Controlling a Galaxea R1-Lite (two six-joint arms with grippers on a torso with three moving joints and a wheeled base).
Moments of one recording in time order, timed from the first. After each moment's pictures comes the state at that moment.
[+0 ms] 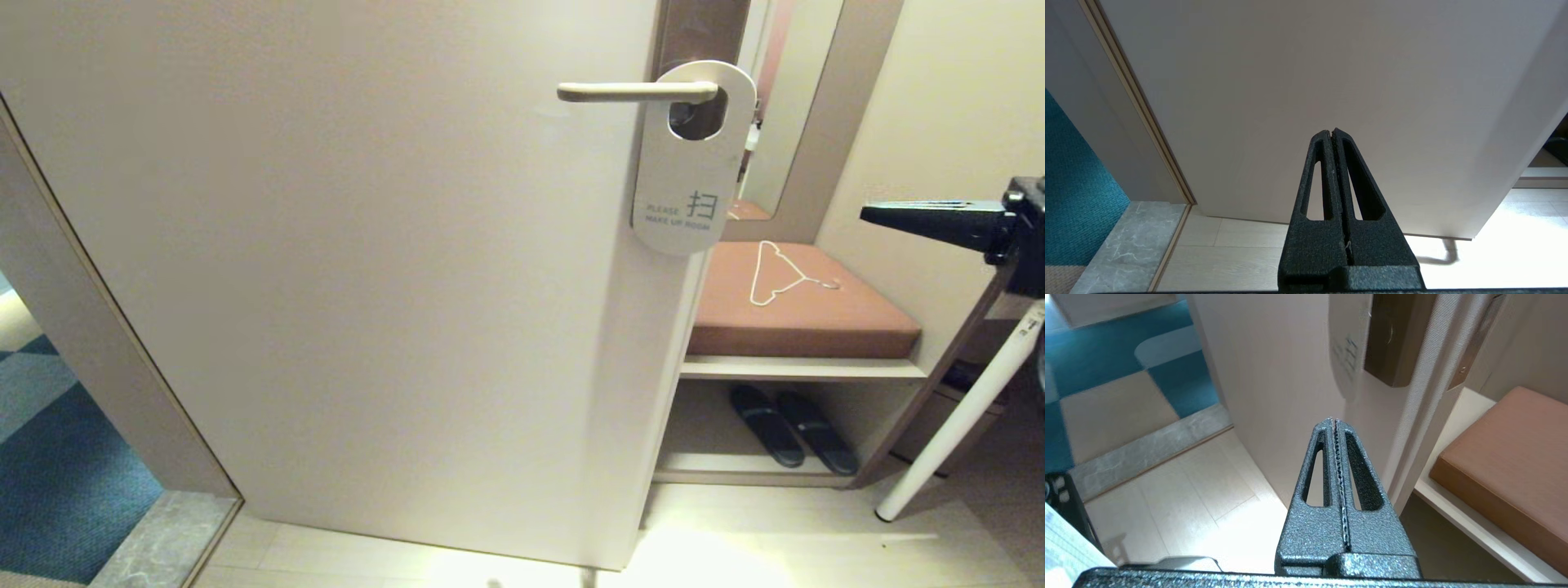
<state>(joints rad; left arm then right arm) -0.01 0.00 0.00 0.01 0.00 -0.01 -0.08 1.38 -1.05 -0.14 0.88 -0.11</state>
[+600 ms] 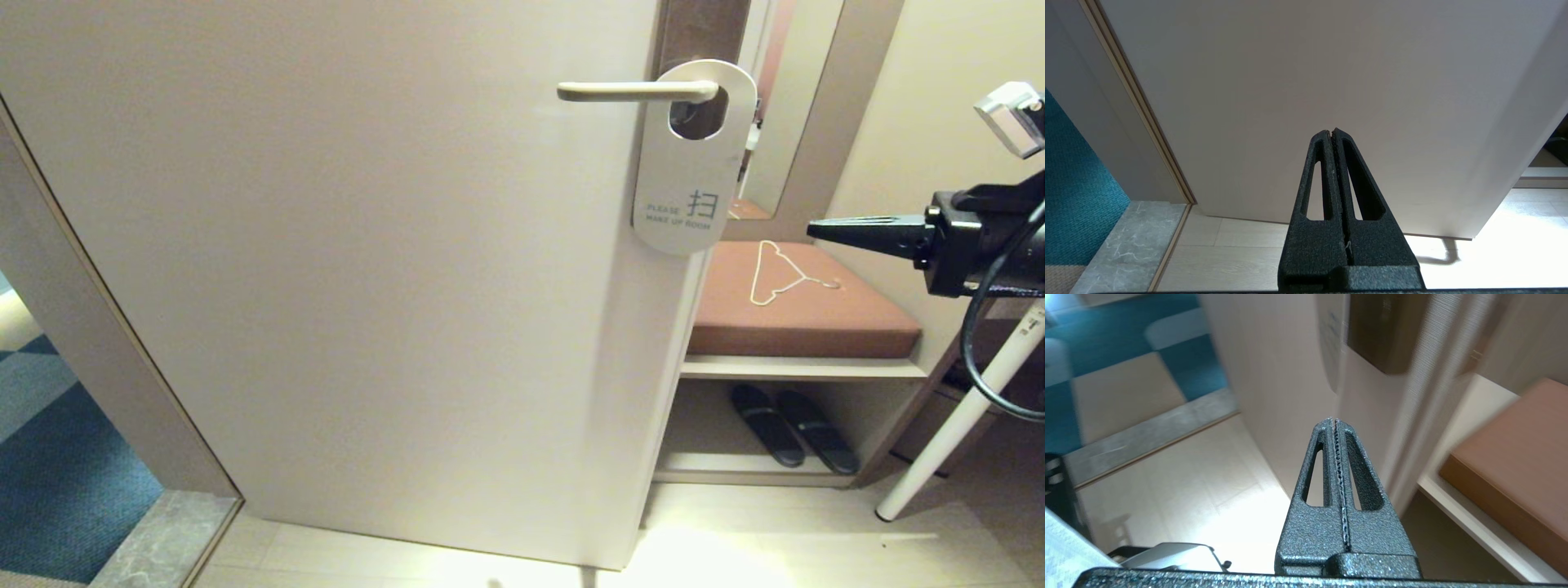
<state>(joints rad) 0.00 0.00 0.00 0.01 0.00 -0.01 -0.06 1.53 -1.11 -0.15 0.93 -0.17</state>
